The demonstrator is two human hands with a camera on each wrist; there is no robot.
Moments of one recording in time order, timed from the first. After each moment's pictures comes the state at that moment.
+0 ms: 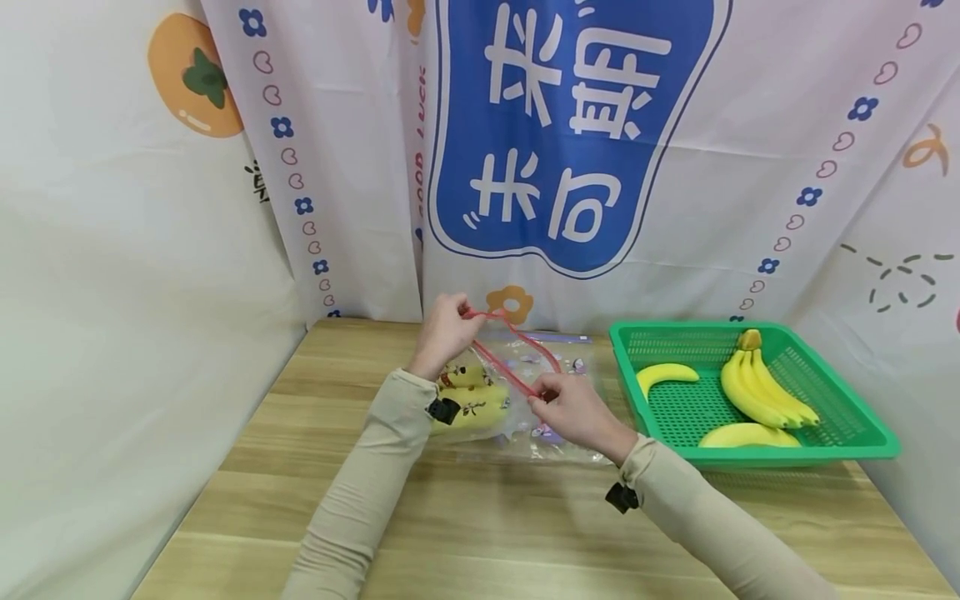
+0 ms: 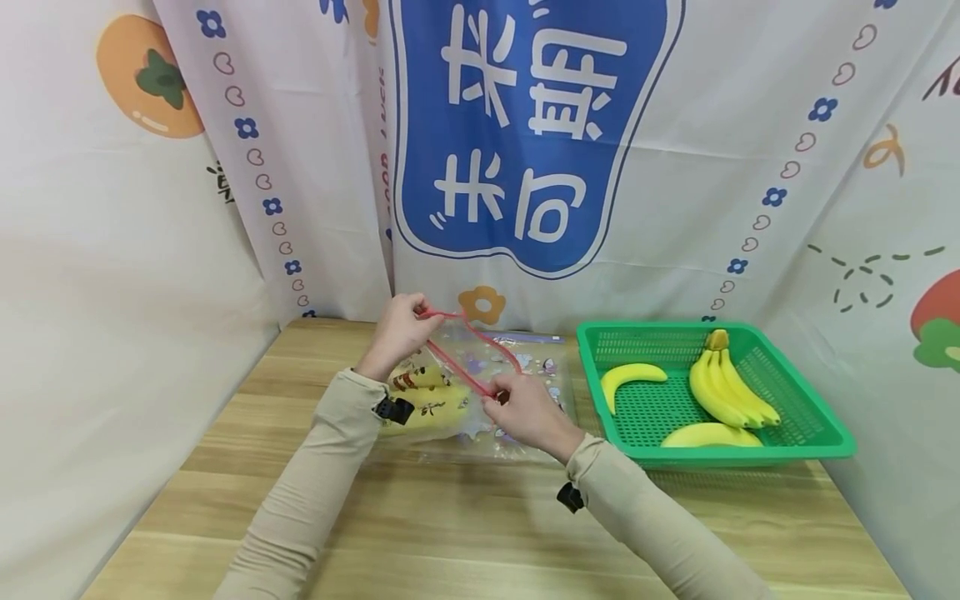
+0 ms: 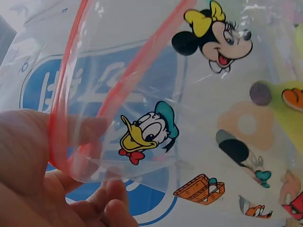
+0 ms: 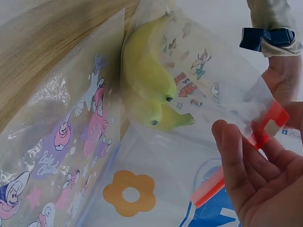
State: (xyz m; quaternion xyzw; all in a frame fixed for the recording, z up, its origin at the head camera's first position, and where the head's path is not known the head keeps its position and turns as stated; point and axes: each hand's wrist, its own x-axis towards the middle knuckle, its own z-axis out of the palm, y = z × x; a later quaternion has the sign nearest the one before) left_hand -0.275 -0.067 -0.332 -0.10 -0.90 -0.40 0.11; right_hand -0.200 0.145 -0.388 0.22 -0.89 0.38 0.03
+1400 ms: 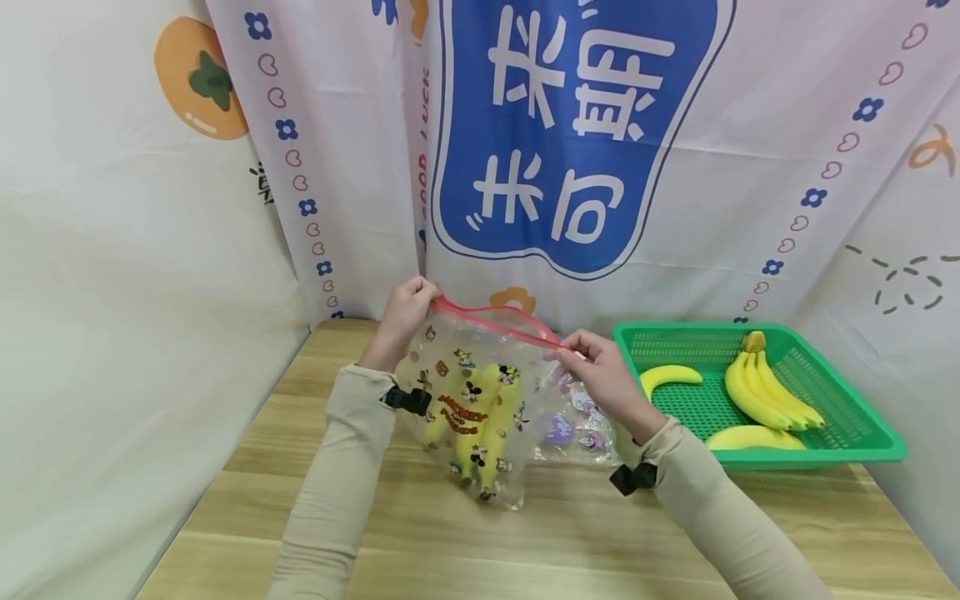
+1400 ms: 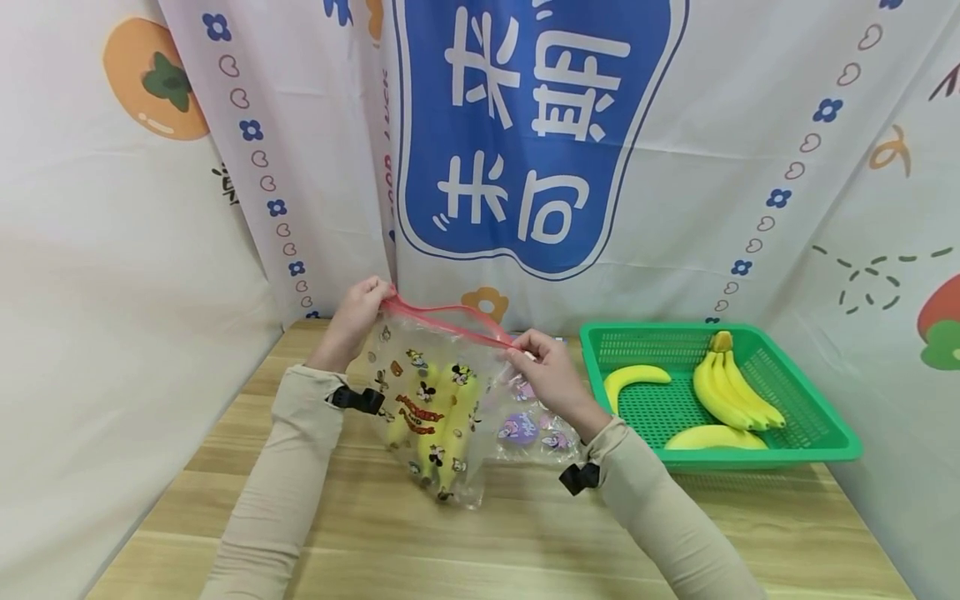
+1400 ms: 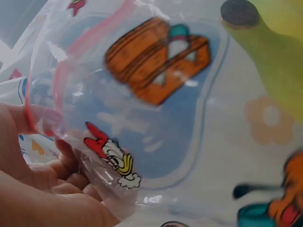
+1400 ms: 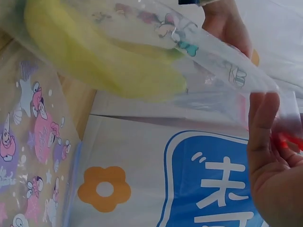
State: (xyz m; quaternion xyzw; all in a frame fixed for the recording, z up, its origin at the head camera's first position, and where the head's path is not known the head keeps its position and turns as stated) left_hand -0.277 -0.118 -0.310 -0.06 -0.76 -0.65 0.03; right_hand -0.207 0.163 -0.348 0.19 -0.76 0.62 0.05
